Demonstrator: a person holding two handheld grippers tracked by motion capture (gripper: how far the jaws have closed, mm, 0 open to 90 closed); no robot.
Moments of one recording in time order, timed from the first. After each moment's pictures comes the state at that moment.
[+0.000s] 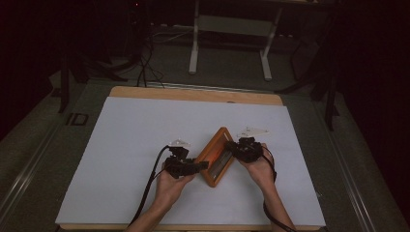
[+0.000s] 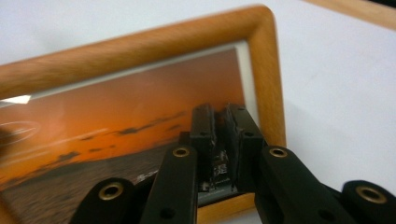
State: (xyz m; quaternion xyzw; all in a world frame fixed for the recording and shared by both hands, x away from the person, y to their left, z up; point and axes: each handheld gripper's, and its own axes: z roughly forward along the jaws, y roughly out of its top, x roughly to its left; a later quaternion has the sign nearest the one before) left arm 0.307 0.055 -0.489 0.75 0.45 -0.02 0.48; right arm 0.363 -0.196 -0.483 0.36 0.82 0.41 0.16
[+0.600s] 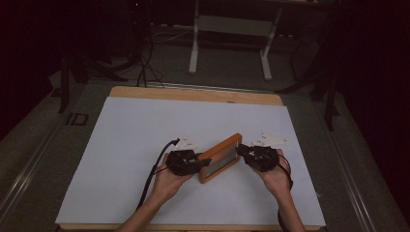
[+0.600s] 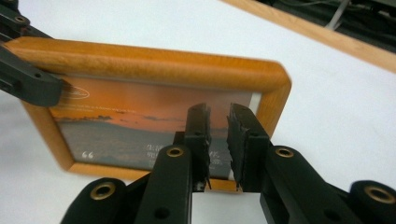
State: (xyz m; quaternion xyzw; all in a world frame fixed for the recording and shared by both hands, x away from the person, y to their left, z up) left arm 0.305 0.054 -0.474 0.81 0.31 0.09 0.49; right arm 0.325 -0.223 -0.454 0.34 0.81 0.43 0.19
